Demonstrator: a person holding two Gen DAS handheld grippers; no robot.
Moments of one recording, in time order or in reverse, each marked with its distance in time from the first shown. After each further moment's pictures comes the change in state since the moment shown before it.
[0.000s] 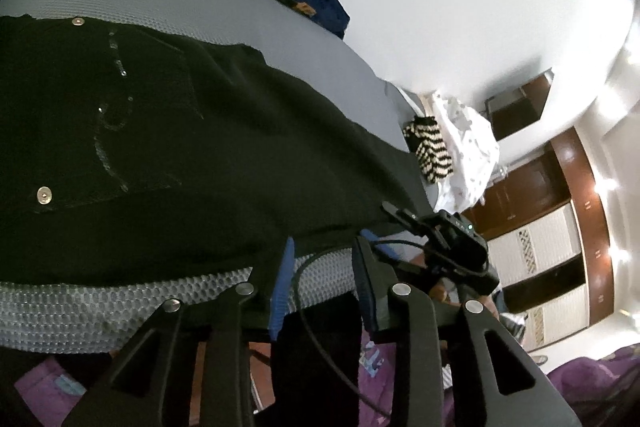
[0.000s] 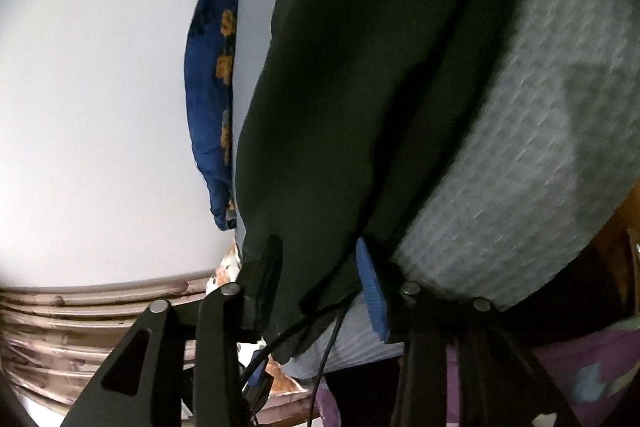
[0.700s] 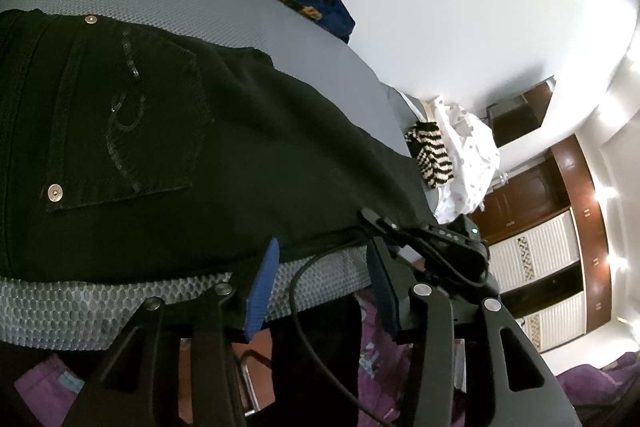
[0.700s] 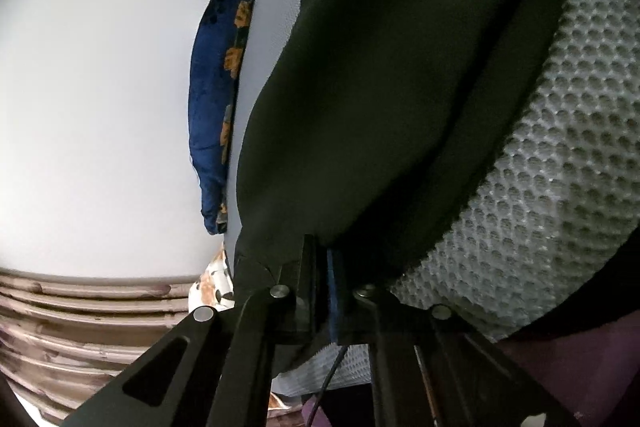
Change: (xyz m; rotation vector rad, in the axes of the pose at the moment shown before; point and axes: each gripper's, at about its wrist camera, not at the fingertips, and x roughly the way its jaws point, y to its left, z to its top) left arm -0.010 0.010 0.001 -0.016 -0.001 0.003; right arm 0.019 0.018 -0.028 -0.097 -0.085 -0.040
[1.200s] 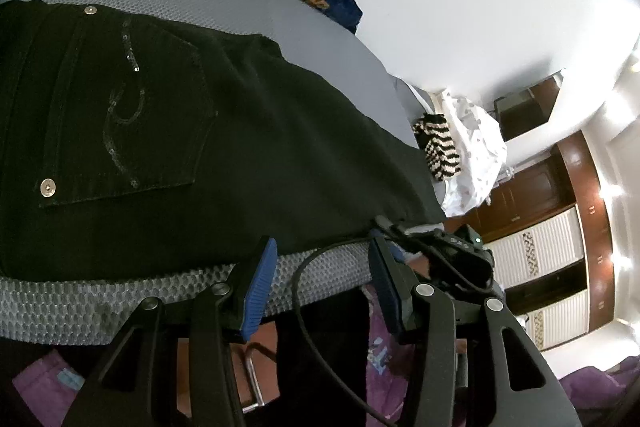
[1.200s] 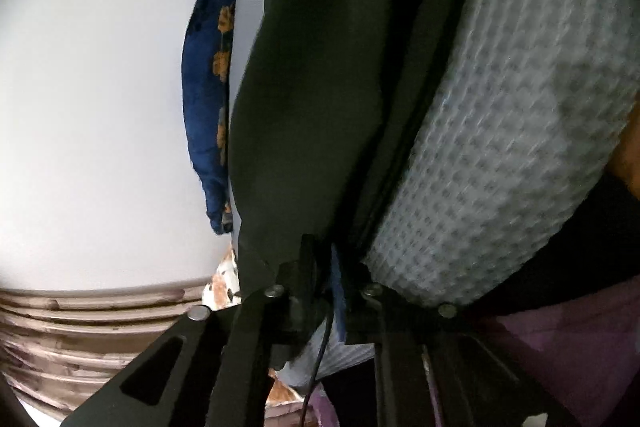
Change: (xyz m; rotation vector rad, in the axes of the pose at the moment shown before) left arm 0.005 0.003 -0.005 -0.004 0.028 0.024; right arm -0.024 -0.033 0.005 0.097 0.002 0.028
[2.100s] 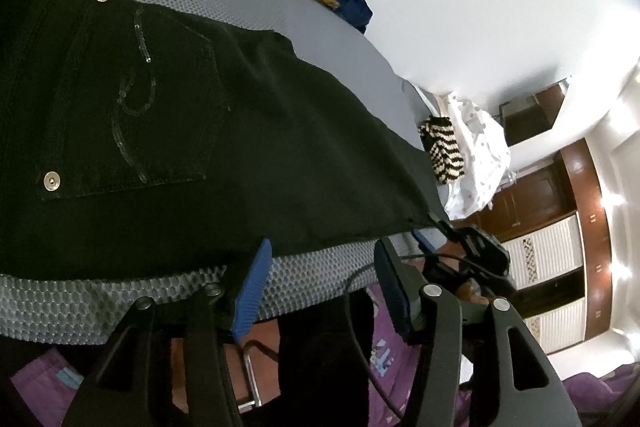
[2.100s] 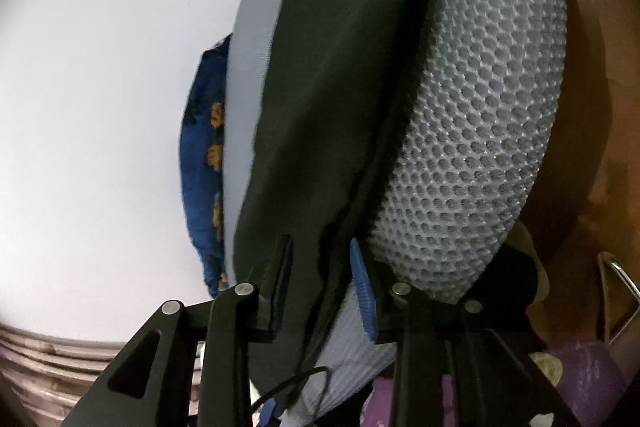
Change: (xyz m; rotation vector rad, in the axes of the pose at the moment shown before) left arm -0.001 0.008 -0.004 -0.039 0.005 0.007; right arm -0.072 -0.007 0.054 0.039 -0.192 -0.028
